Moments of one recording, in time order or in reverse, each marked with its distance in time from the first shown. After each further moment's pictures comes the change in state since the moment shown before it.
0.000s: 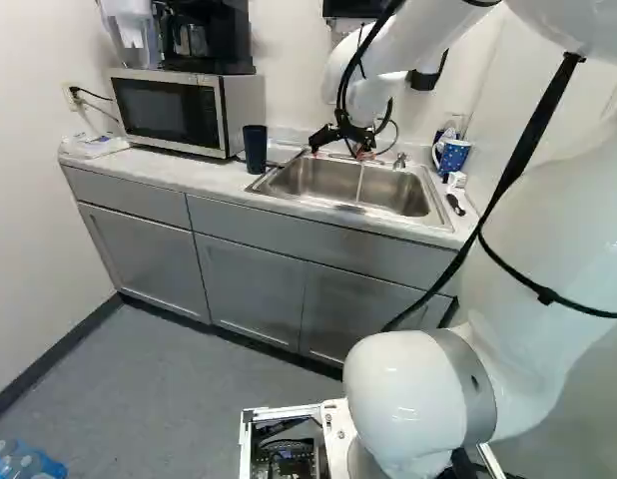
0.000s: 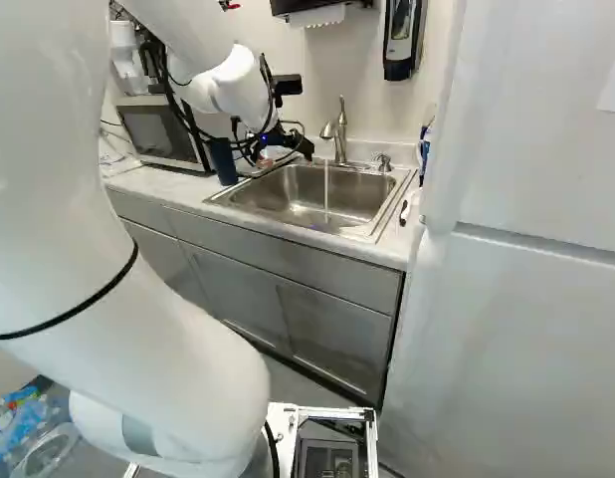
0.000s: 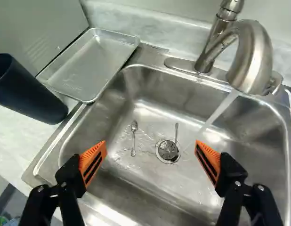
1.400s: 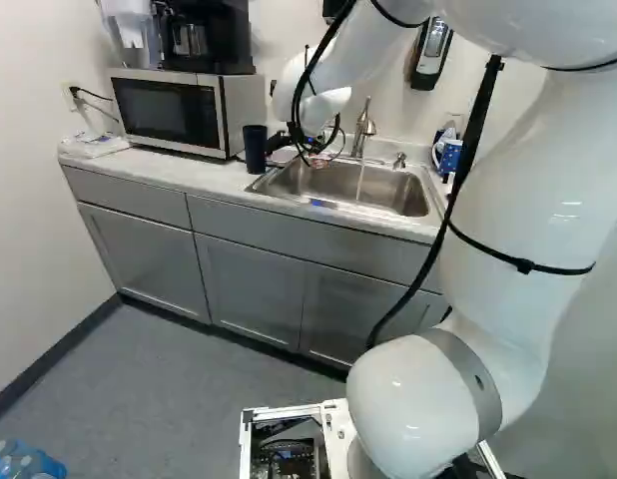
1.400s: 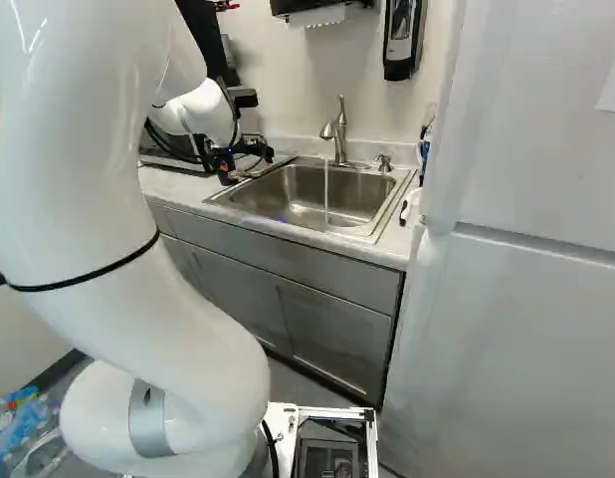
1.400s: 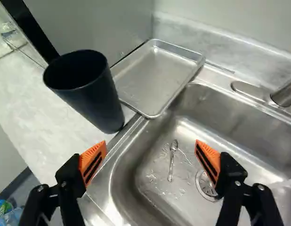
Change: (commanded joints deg) arm 12.6 -8.3 -3.0 -0.2 11.9 0.0
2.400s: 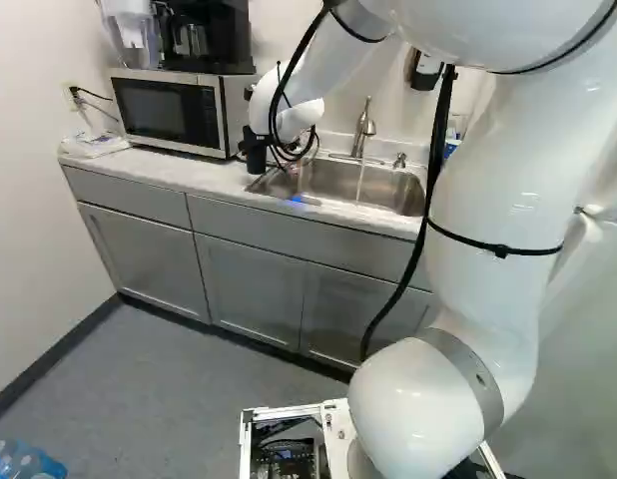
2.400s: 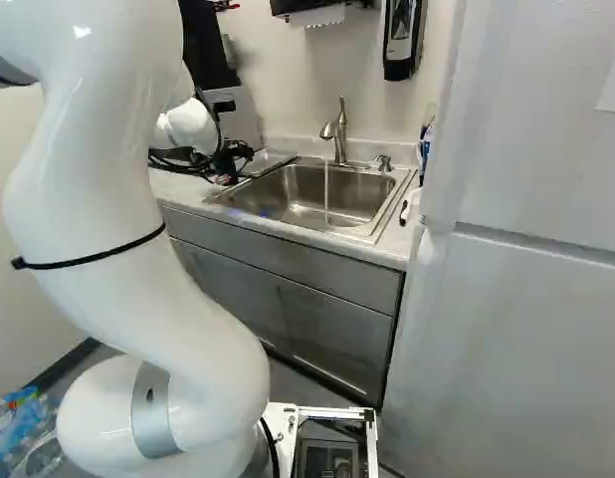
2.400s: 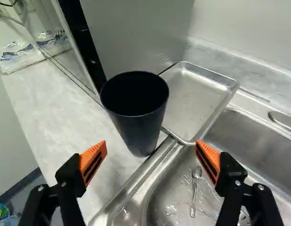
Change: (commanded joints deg) arm 5.1 -5.6 -1.8 -1.1 10.2 0.0
